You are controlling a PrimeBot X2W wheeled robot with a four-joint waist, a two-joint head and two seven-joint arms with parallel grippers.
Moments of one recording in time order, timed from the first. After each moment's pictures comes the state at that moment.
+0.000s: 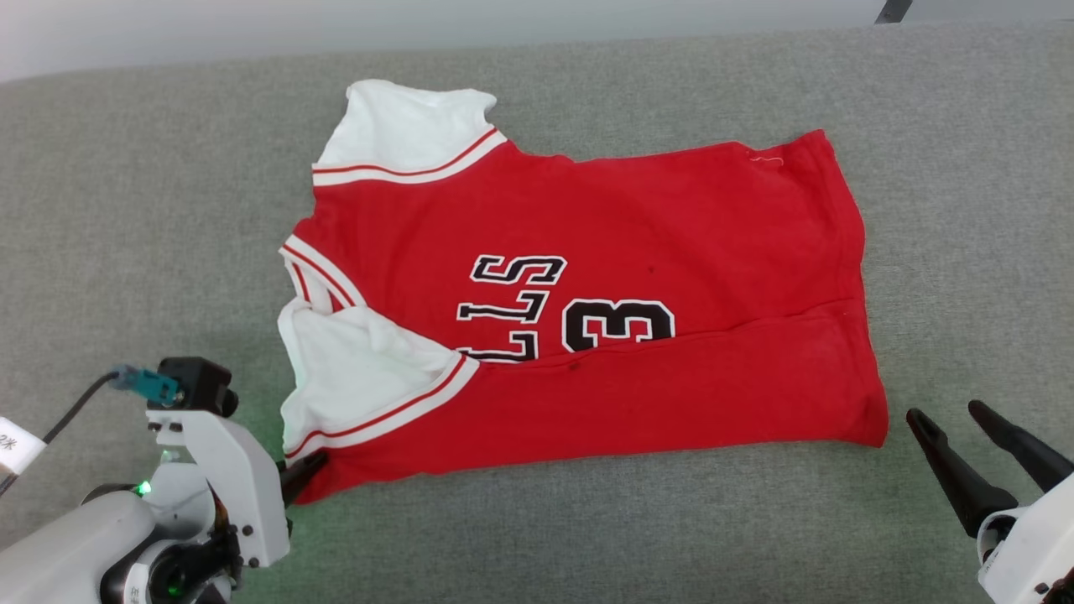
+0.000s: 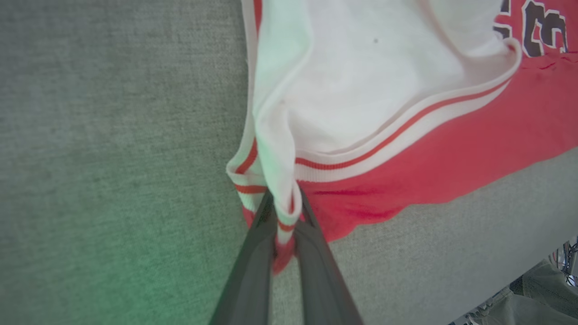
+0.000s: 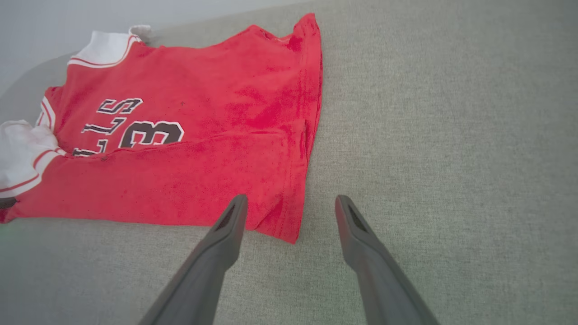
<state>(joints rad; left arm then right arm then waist) -0.64 0.96 -1.11 0.08 -1.51 0.21 0.21 0.03 -0.30 -0.08 -0.34 0.56 0.13 0.57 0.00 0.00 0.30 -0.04</state>
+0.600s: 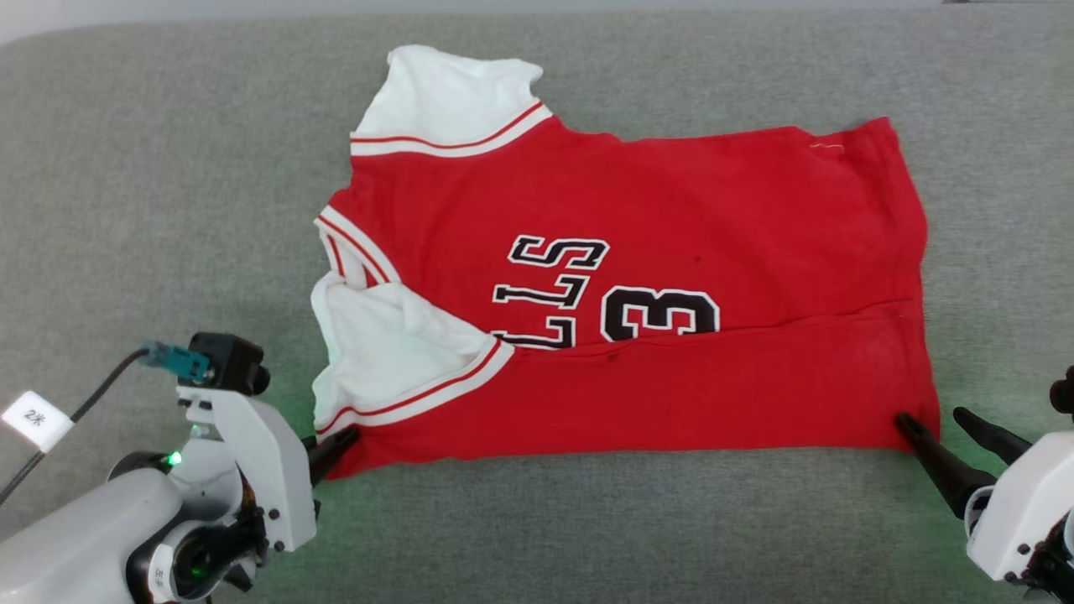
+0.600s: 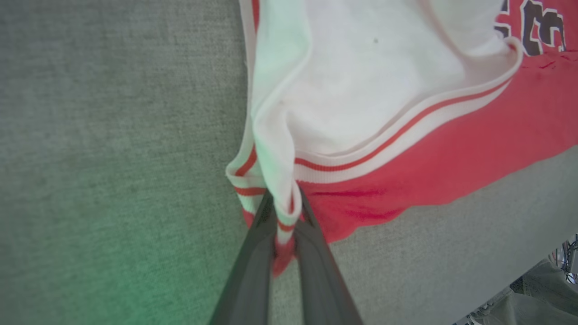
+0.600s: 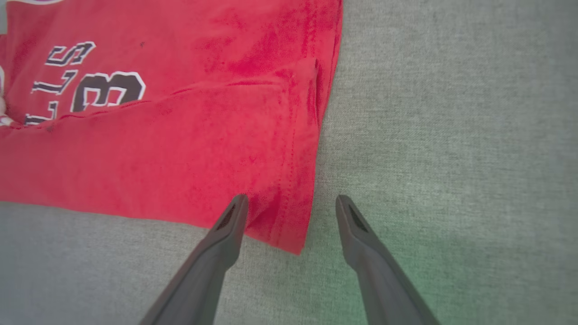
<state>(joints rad) -0.69 0.91 -1.12 0.06 -1.47 0.19 0.22 -0.06 -0.30 -0.08 -0.20 0.57 0.13 0.69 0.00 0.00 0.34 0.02</state>
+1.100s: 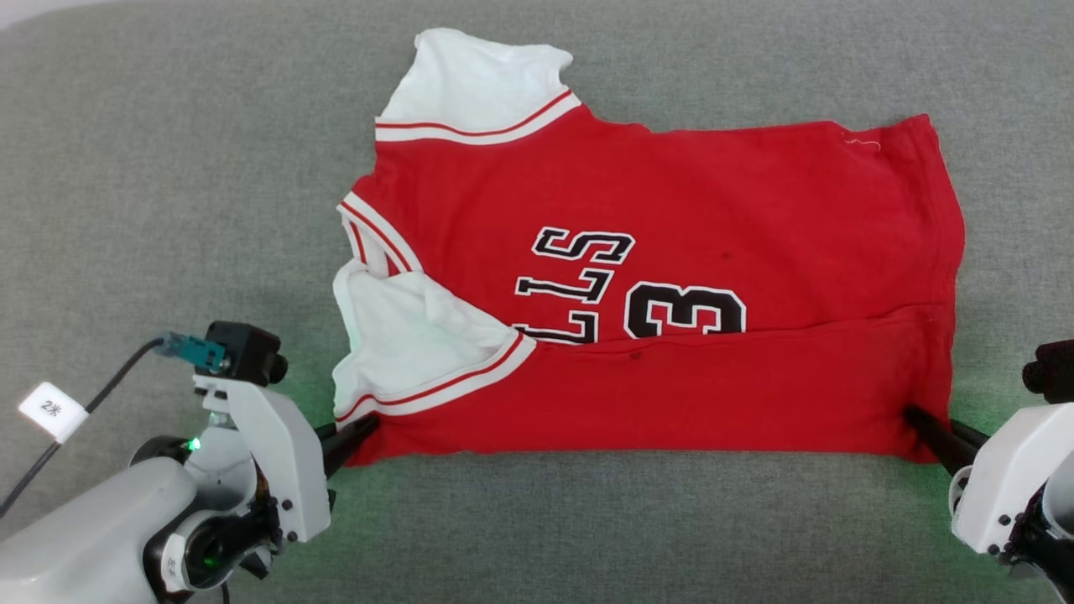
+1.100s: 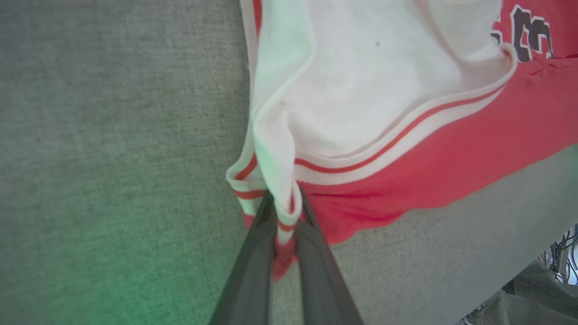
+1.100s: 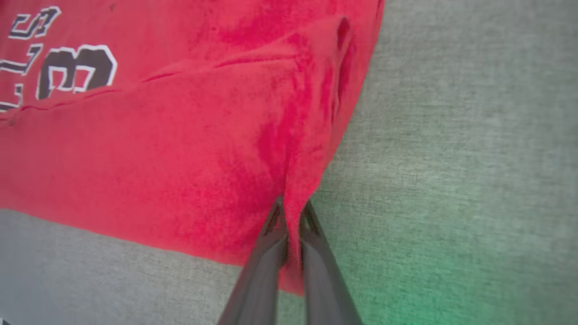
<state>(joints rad) -0.71 0.87 -1.12 0.10 -1.45 0.15 0.21 -0.15 -0.32 -0.03 -0.05 0.59 0.13 0.73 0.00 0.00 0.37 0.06</state>
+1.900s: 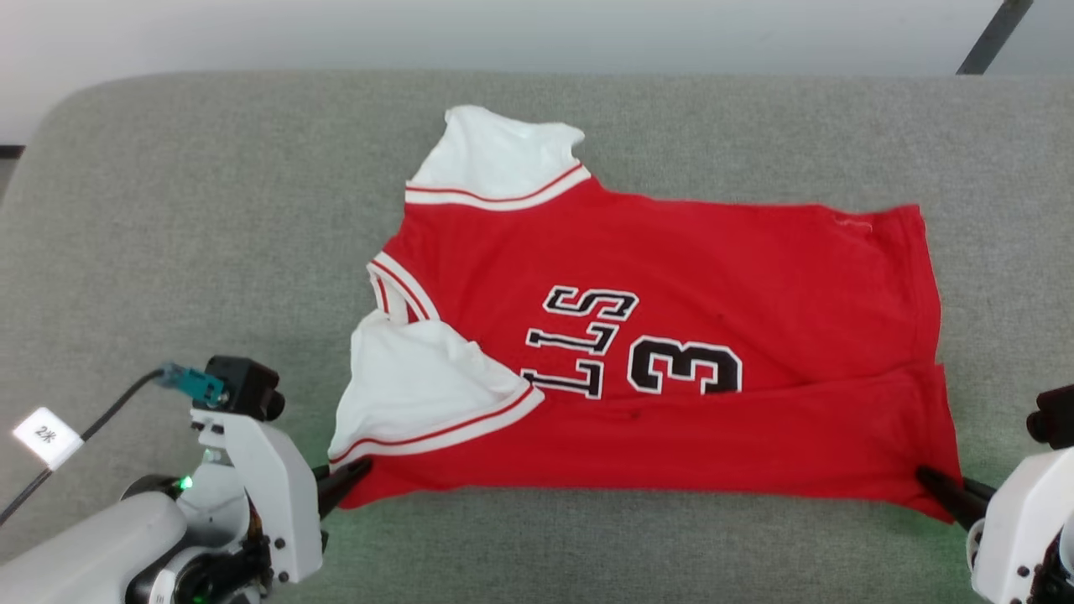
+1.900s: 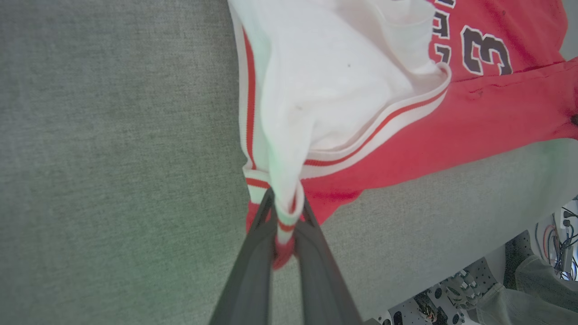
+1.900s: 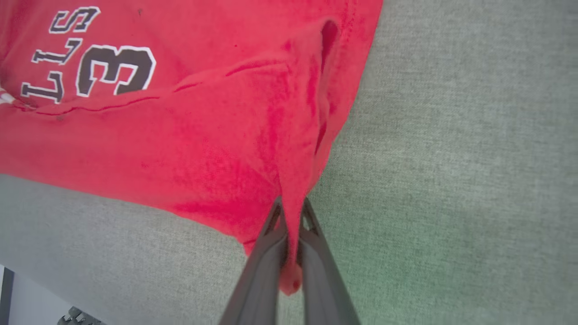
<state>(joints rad) -0.67 0.94 -1.12 0.01 -1.48 0.18 0.23 -0.06 -0.33 -0.06 -0.11 0.60 0.13 0.82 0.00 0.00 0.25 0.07</state>
